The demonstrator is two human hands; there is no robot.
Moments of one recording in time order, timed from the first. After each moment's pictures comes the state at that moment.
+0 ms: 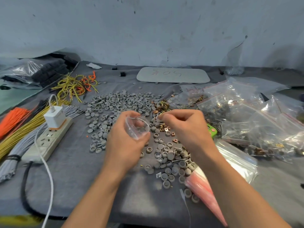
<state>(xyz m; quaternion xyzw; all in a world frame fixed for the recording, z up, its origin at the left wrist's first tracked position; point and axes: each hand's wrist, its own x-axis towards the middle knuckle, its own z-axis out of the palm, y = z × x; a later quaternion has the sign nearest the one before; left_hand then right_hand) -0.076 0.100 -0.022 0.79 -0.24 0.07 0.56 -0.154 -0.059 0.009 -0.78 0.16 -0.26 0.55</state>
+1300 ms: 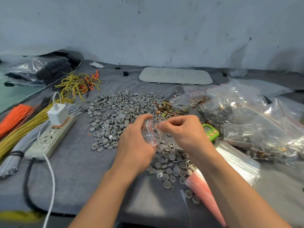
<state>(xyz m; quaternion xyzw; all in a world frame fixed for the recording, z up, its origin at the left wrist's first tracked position) -0.081 0.088 -0.030 0.87 -0.25 0.05 0.42 -0.150 -0.053 0.006 -0.77 0.19 -0.19 0.58</state>
